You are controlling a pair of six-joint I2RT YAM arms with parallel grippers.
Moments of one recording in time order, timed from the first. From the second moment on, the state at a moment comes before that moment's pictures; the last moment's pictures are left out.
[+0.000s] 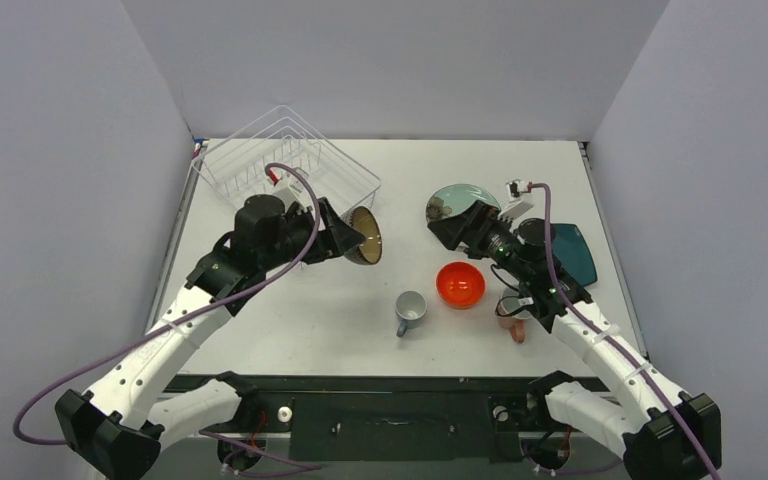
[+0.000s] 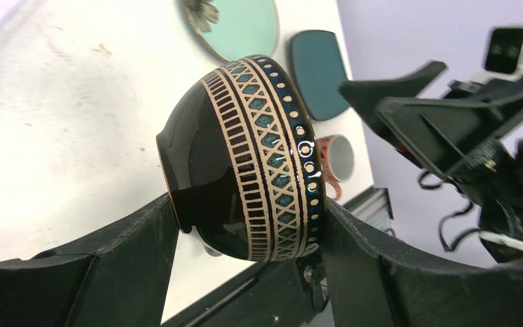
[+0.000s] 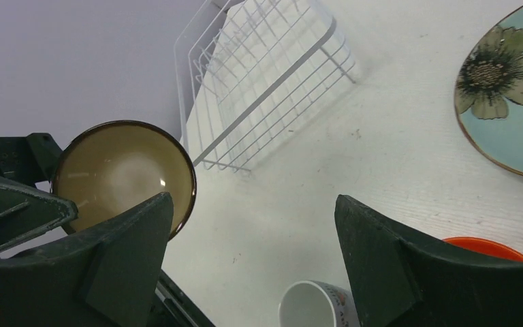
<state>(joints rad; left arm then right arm) -0.57 1.01 1.01 -0.39 0.19 -0.79 0.44 0.98 0.69 0.12 -0.25 0.75</state>
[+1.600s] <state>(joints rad) -0.47 2.14 1.96 -0.73 -0.45 -0.06 0.06 0.85 0.64 -0.06 -0.51 0.66</state>
